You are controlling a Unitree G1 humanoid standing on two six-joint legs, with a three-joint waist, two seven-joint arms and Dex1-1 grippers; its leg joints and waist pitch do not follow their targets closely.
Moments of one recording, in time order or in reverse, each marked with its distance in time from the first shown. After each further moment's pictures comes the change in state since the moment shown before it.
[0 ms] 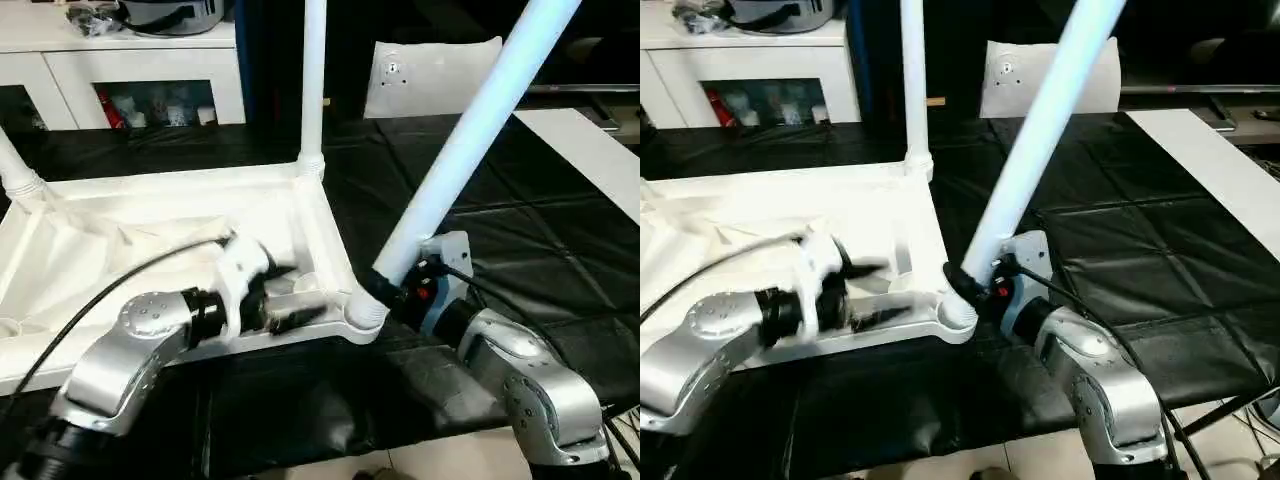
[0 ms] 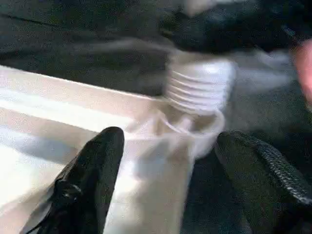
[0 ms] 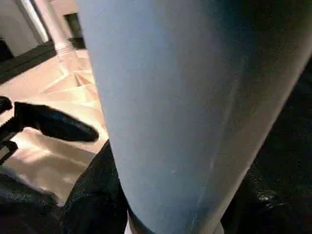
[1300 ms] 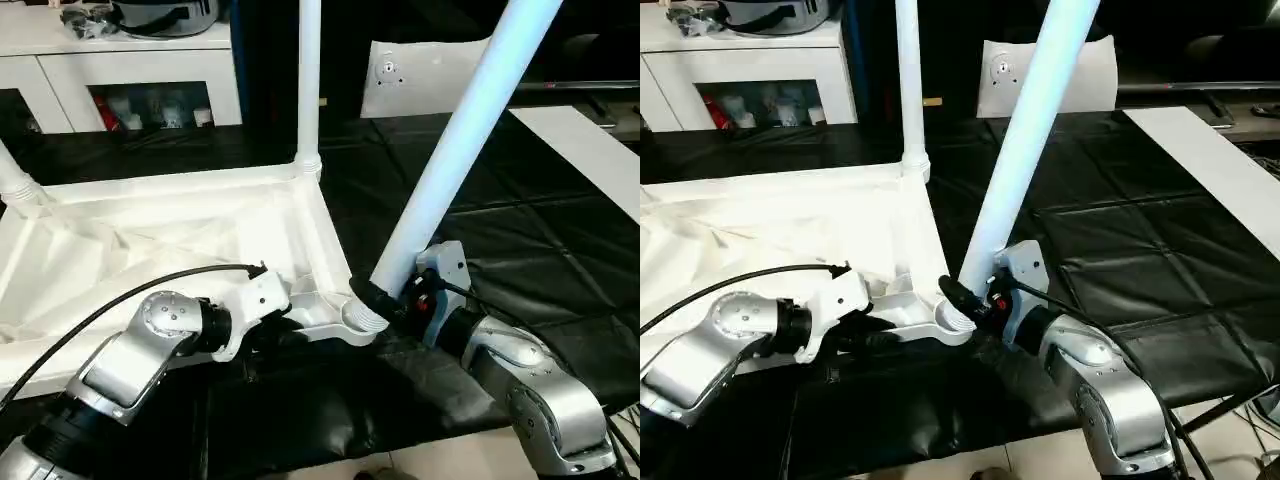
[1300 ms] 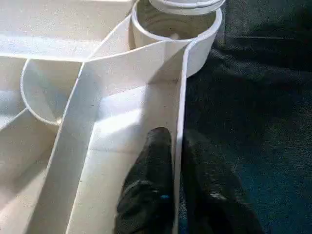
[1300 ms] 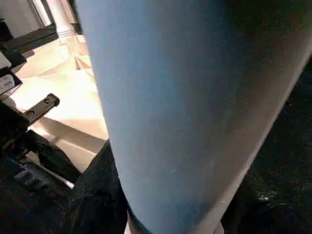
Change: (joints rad) left arm -0.089 0.031 -0.137 0.147 0.175 -0.001 -0.107; right arm 0.027 -0.045 0.039 0.004 -0.036 -0.064 0.039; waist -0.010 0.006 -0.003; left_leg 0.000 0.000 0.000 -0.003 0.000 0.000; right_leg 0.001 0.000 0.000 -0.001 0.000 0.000
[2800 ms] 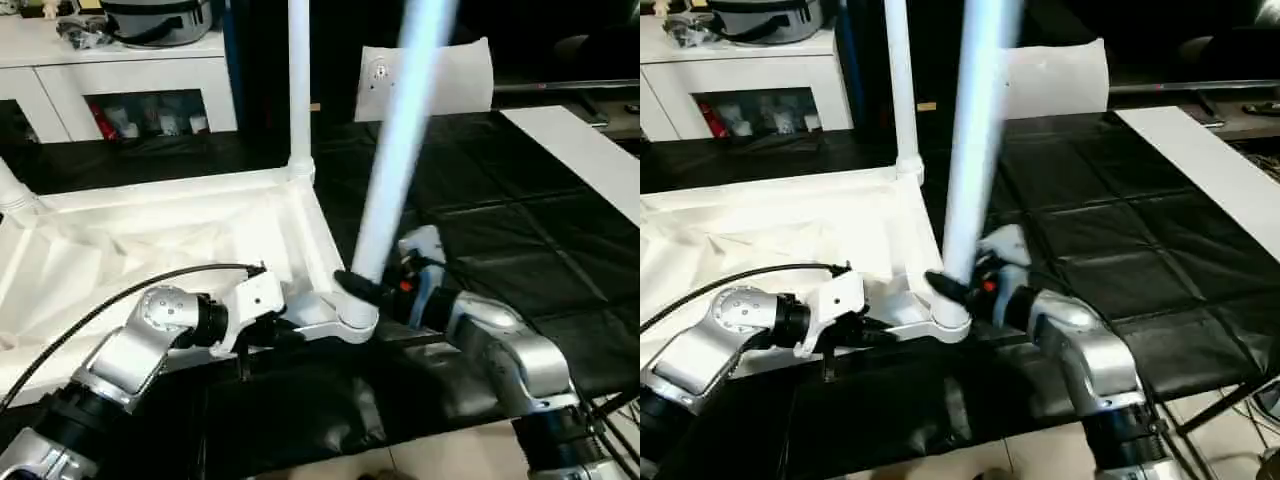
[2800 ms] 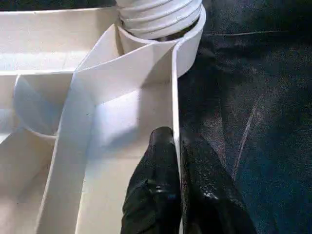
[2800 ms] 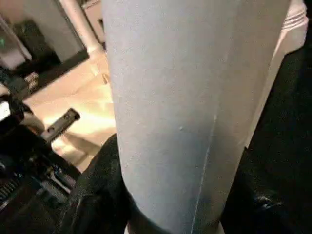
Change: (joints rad) left arm -0.031 -0.034 0.014 0.157 0.032 -0.175 -0.084; right arm -0.172 0.051 -0.055 0.374 0.099 -0.052 0.185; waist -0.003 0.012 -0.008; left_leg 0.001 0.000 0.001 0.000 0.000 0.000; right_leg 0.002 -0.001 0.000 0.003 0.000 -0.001
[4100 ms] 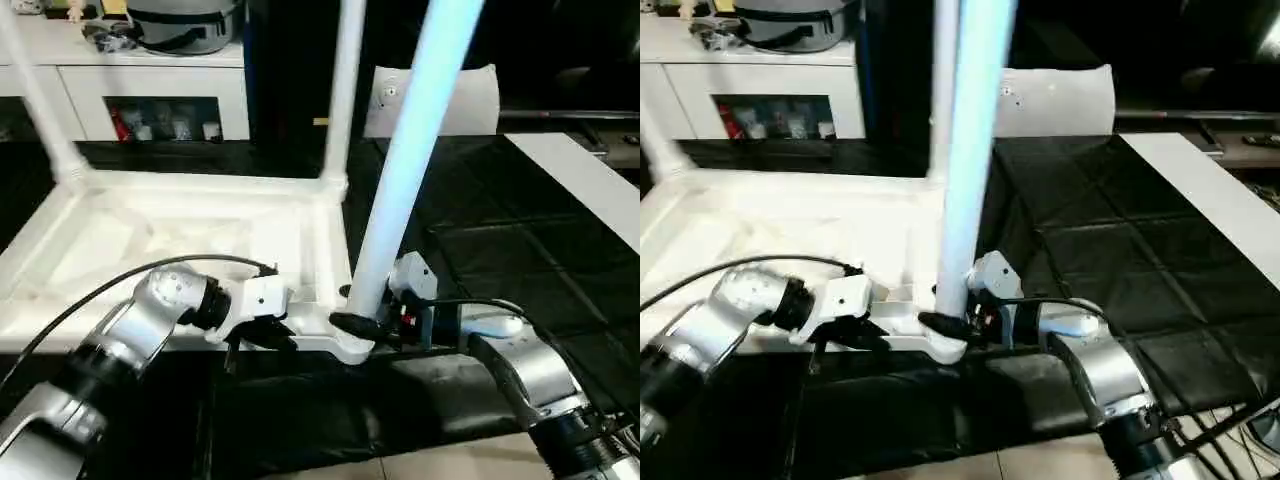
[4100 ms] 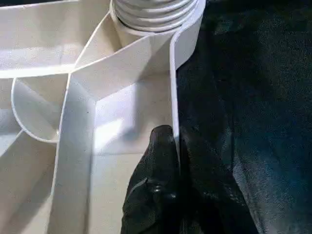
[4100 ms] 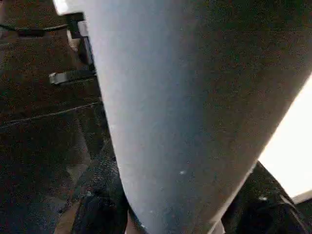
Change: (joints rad) left arm -0.207 0.013 -0.113 0.282 0.108 -0.228 -0.236; right arm -0.012 -0.157 0.211 0.040 -0.207 -0.293 0.318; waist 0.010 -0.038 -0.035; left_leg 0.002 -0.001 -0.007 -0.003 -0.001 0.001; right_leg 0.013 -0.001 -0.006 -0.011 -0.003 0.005
